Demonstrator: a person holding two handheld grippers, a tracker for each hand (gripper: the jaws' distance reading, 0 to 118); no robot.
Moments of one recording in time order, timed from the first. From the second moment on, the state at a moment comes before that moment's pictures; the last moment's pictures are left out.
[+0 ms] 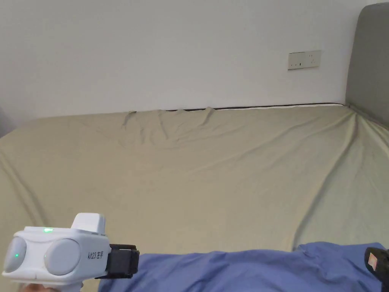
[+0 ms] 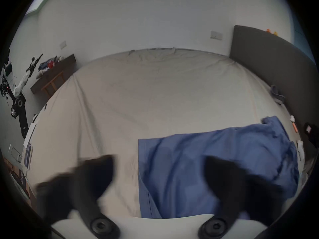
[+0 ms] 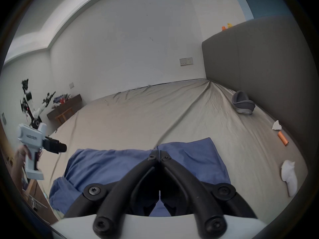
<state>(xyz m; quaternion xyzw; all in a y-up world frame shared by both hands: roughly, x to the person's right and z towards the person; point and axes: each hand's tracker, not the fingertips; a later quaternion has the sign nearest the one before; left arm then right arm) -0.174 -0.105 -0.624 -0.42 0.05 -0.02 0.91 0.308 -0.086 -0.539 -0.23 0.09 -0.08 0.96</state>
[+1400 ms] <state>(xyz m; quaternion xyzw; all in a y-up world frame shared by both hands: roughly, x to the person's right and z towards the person) -0.198 -0.121 -0.650 -0.42 -0.11 0.20 0.88 0.361 -0.123 -0.664 -0.35 0.06 -0.04 0.93</state>
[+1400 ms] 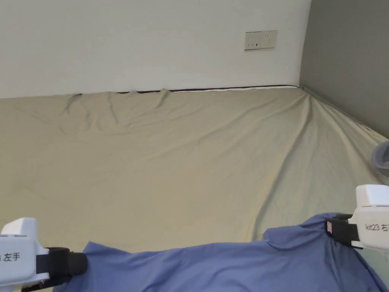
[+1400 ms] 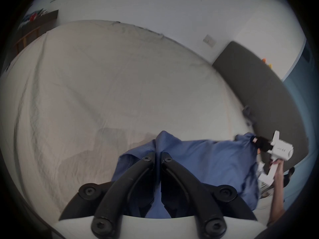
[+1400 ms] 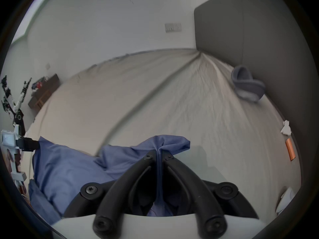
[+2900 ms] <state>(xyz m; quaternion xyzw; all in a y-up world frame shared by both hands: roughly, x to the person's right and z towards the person) -0.169 -0.075 -0.368 -0.35 0.01 0.15 0.93 0.309 -0.057 -0.349 -0.21 0.02 -0.03 0.98</state>
